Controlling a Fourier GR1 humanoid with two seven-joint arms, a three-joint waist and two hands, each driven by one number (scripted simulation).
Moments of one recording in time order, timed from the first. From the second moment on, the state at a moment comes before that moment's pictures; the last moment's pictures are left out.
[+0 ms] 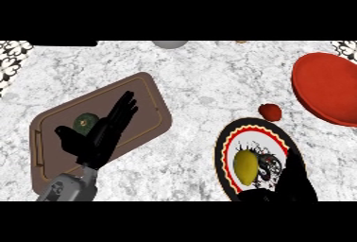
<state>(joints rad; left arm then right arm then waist) -0.17 0.28 -0.35 -1.50 0.42 0.11 0.04 0.18 -0.01 0.32 -1.90 1.07 -0.01 1.25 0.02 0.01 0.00</state>
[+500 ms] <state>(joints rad) -0.18 0.28 -0.34 -1.52 0.41 0.12 0.06 0.09 -0.01 0.30 -1.79 1.04 0.03 1.25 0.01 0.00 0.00</state>
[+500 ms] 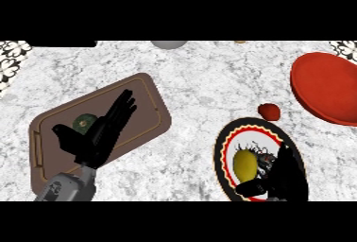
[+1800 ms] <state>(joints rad) -0.17 0.25 -0.31 -1.52 0.39 0.10 0.08 0.00 -0.01 0.31 -1.60 1.05 -0.08 1.24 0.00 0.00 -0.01</state>
